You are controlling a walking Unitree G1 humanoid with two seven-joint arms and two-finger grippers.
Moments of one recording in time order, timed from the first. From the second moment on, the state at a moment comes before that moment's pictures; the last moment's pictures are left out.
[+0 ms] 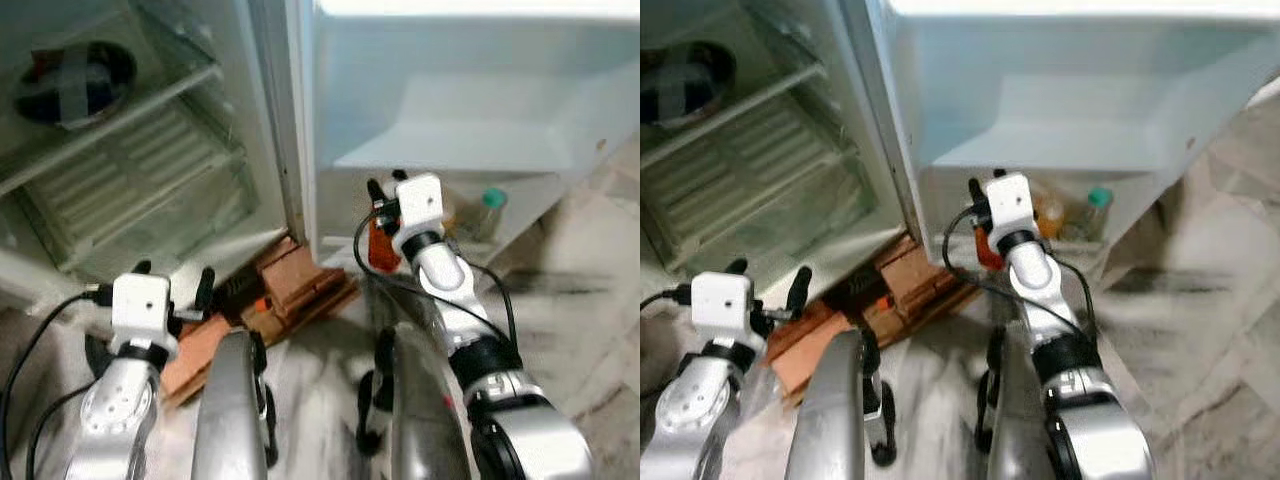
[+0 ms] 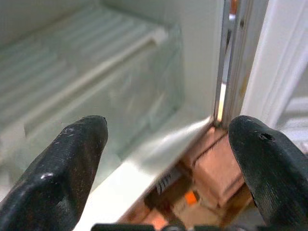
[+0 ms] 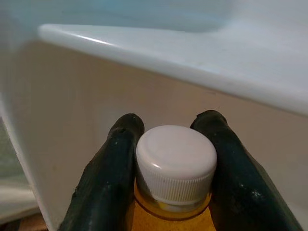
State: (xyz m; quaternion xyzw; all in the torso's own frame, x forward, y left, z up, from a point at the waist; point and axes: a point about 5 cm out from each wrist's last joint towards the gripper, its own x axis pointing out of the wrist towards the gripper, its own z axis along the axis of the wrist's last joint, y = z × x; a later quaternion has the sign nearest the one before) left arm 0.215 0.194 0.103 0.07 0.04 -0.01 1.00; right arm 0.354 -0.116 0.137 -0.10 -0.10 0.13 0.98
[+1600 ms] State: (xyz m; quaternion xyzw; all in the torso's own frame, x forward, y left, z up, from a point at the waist) left arm 0.213 0.188 0.106 0.05 0.04 -0.01 1.00; right arm 0.378 -0.110 0.186 -0.18 -0.23 0.06 0.95
